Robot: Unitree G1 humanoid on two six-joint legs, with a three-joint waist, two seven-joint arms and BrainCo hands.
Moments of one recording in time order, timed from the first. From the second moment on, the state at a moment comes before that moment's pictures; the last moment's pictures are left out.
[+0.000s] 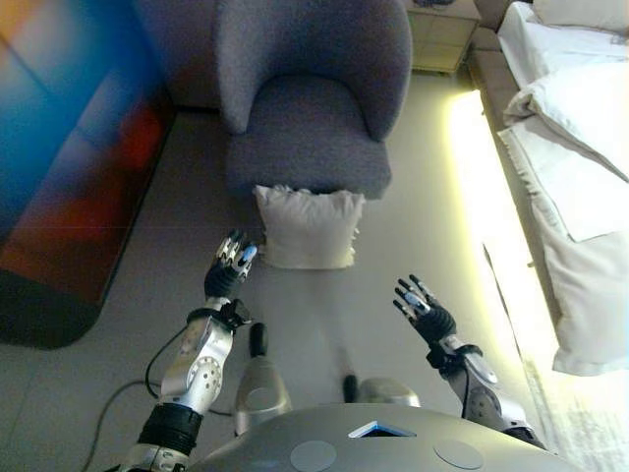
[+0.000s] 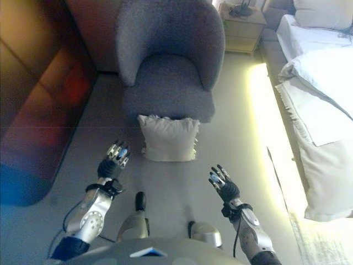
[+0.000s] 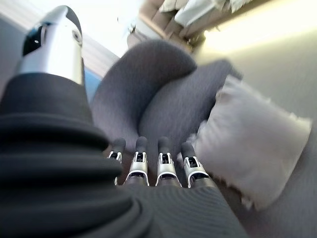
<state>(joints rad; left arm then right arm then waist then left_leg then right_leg) 0.22 0.33 -0.14 0.15 -0.78 -0.13 0.06 0.29 -0.29 0.23 0.28 0.80 -0.02 0.23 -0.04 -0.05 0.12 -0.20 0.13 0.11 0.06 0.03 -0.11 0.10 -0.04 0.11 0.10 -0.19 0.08</state>
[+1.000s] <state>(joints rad) 0.21 0.39 -0.14 0.15 -0.78 -0.12 0.00 0.35 -0.22 0.25 0.27 0.80 -0.04 0.15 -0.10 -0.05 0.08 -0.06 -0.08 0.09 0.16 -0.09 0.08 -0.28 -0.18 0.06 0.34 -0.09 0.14</state>
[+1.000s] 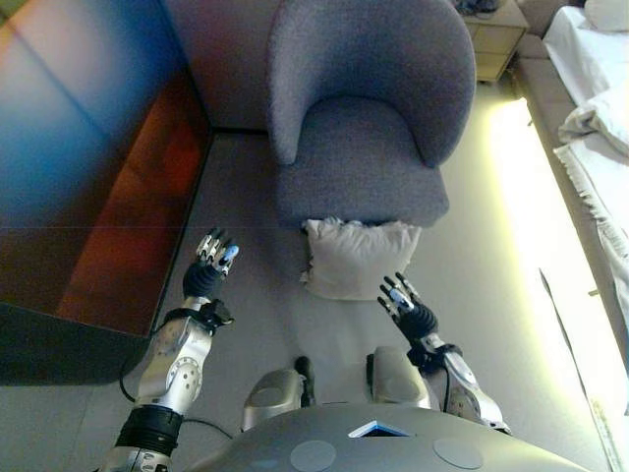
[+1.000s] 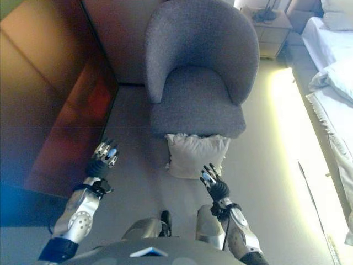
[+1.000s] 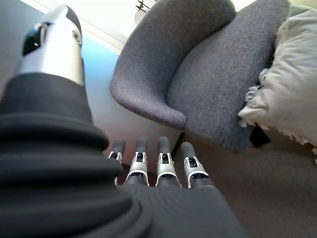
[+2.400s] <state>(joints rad) 0.26 0.32 -0.17 0.11 -0.78 -0.12 0.04 0.28 -0.32 0.22 0.28 0.80 0.02 0.18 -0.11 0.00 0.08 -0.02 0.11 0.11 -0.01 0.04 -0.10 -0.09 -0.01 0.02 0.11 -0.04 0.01</state>
